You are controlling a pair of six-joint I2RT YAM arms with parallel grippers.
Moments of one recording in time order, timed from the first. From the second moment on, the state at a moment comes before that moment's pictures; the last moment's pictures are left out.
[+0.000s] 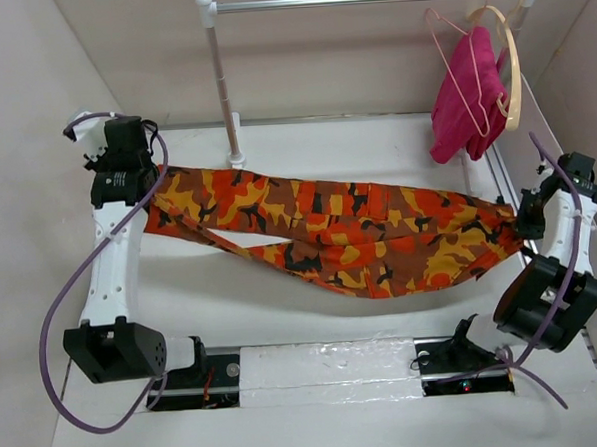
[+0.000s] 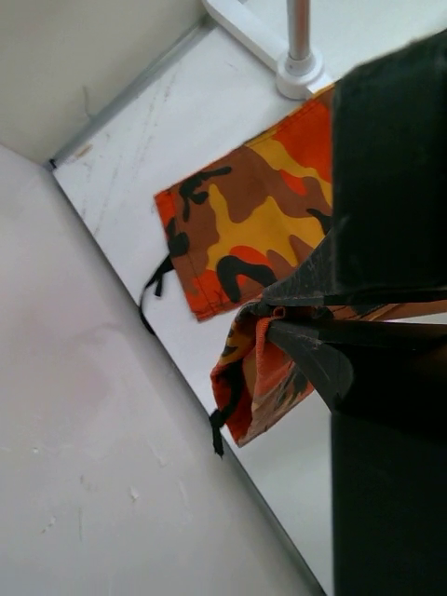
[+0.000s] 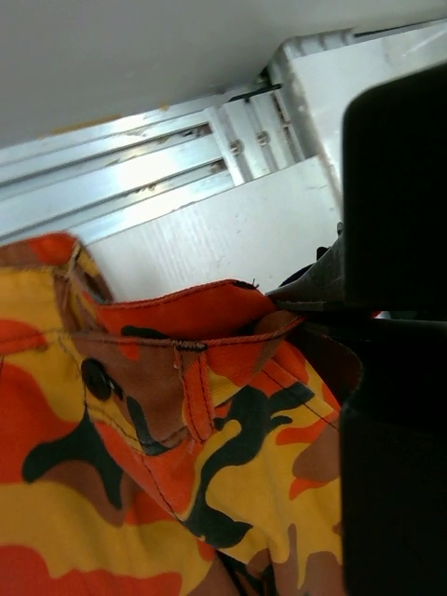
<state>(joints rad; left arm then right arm) 0.03 1.30 1.43 -0.68 -0.71 -0.54 -0.60 1.37 1.18 -0.96 -0.02 -0.13</state>
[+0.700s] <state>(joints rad) 0.10 1.65 1.71 -0.81 -0.64 -0.62 -0.58 1.42 1.20 -0.87 -0.22 -0.10</state>
